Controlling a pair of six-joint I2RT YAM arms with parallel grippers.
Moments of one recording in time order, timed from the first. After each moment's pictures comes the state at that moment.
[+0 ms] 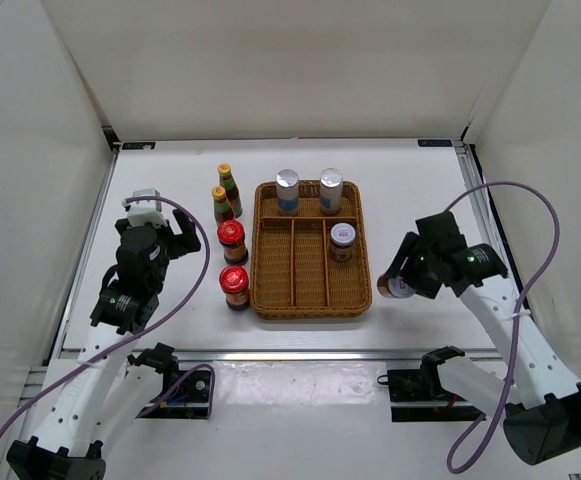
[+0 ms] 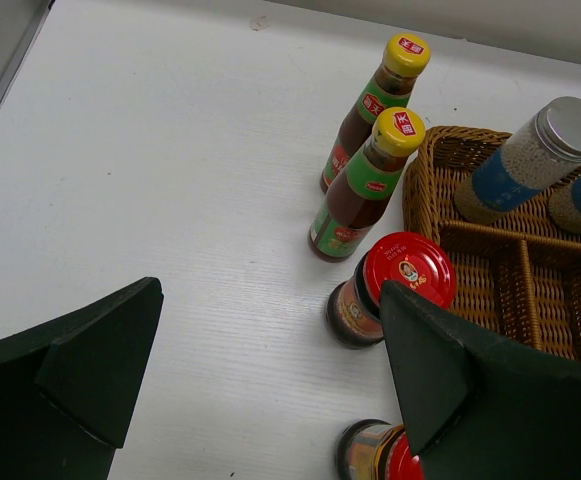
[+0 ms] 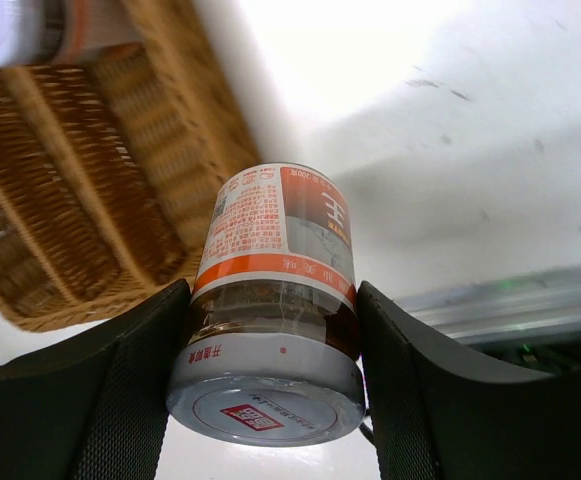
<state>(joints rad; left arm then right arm) -0.29 0.68 0.74 -0.32 -0.33 -0.23 0.35 0.94 0.94 -1.08 0.06 0.78</state>
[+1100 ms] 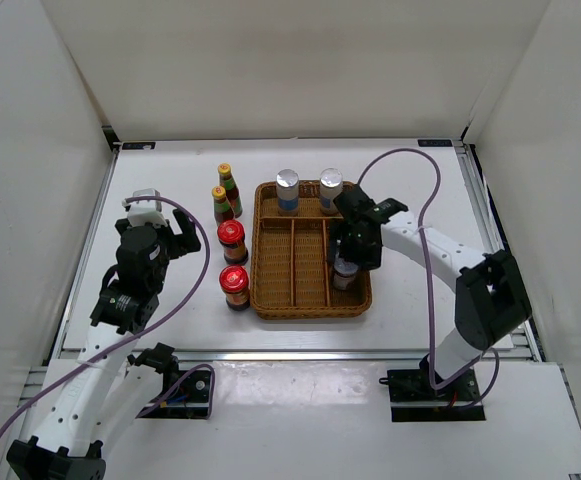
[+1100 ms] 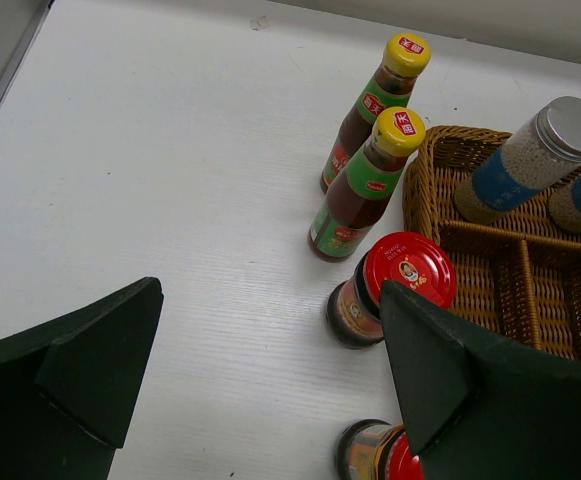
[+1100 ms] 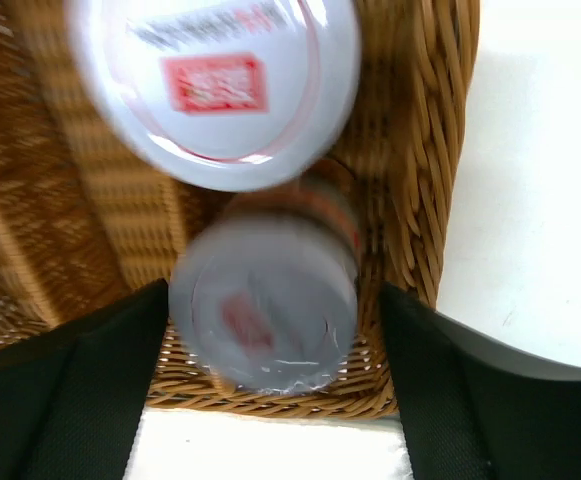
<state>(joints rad) -0.29 0.68 0.74 -0.32 -0.33 -0.23 0.61 1.60 1.19 -0.85 0.06 0.67</state>
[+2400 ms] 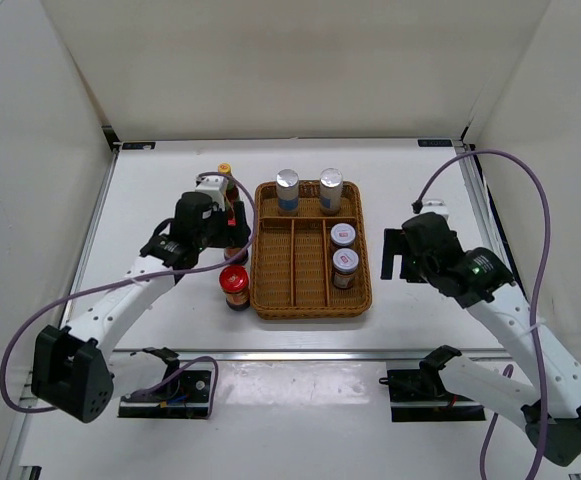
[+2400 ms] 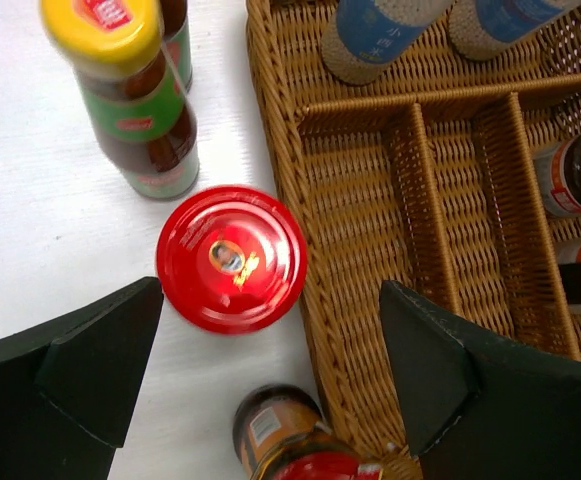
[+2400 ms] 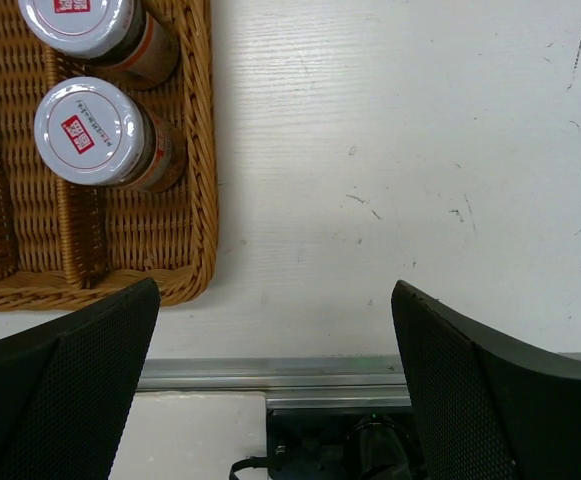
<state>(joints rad) -0.42 1.17 0.87 -0.26 -0.05 -0.27 0.61 0.91 1.07 -1.06 0.36 0.46</state>
